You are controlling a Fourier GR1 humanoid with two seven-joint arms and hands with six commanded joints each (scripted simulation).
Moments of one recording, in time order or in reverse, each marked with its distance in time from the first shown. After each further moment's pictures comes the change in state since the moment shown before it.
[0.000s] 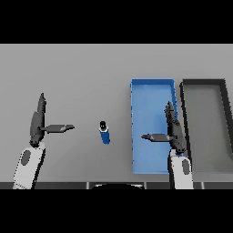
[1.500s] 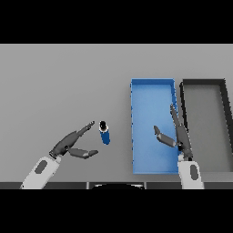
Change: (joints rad) left arm 0.049 0.067 -0.342 -0.111 -0.114 -0.446 -0.044; right arm 0.074 -0.159 0.062 -0.097 0.151 0.051 -0.106
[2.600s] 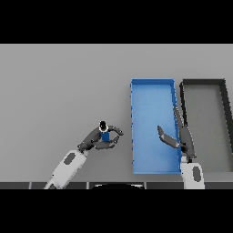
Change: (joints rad) left arm -0.149 -0.348 -0.030 0.304 -0.026 0.064 -0.106; right arm 0.020 -0.020 -0.016 -0.016 -0.005 0.004 0.004
